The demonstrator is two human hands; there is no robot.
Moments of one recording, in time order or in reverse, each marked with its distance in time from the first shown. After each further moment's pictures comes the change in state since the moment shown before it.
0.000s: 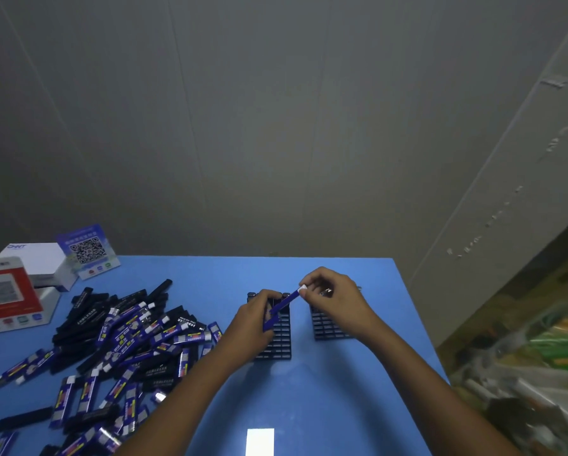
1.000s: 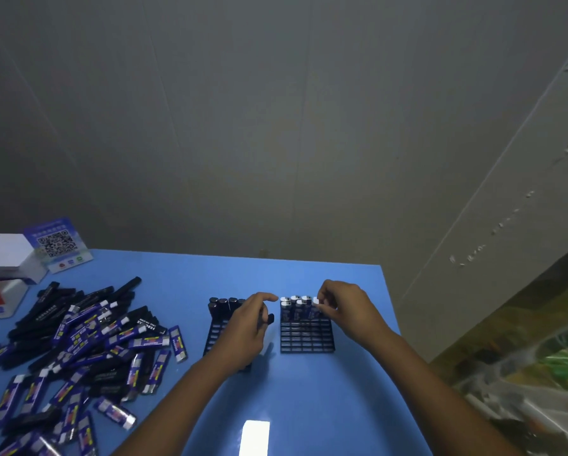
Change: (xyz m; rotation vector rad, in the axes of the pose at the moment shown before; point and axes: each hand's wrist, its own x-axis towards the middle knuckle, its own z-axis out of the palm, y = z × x) left_hand 0.051 0.035 0.068 -0.047 0.056 -0.041; right_hand 0.039 0.096 -0.096 -0.612 -0.099 -0.044
